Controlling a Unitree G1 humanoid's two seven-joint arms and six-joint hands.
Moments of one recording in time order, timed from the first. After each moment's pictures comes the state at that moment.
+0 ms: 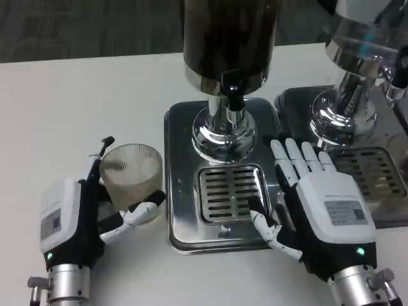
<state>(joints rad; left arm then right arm) -0.23 0.32 -0.24 1.00 0.59 -0.63 0.83 0.14 -0.28 0.40 -0.09 -1.02 0.09 -0.33</state>
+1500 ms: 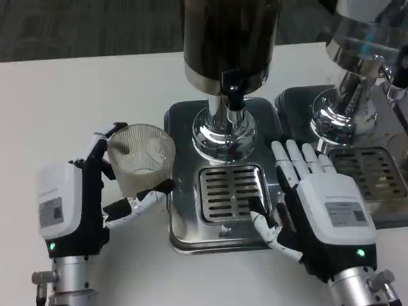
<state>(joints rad) -0.23 0.33 -0.29 0.86 0.70 -0.60 1.06 0.14 -0.27 0.40 -0.09 -1.02 0.10 -0.33</state>
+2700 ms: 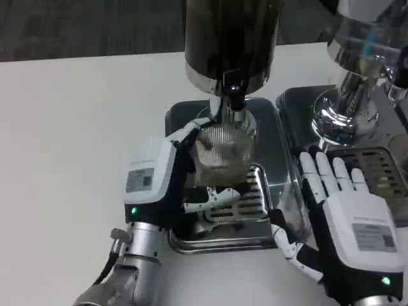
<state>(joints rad) -0.51 0.16 -0.50 1.17 0.76 -0.55 1.00 0.33 -0.25 0.38 -0.27 -1.08 0.18 -0.34</state>
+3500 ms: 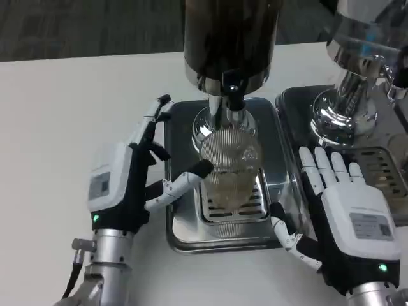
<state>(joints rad) -0.40 0.26 -0.38 1.04 0.63 -0.70 0.94 0.26 -0.25 0.36 -0.20 -1.05 0.17 -0.31</state>
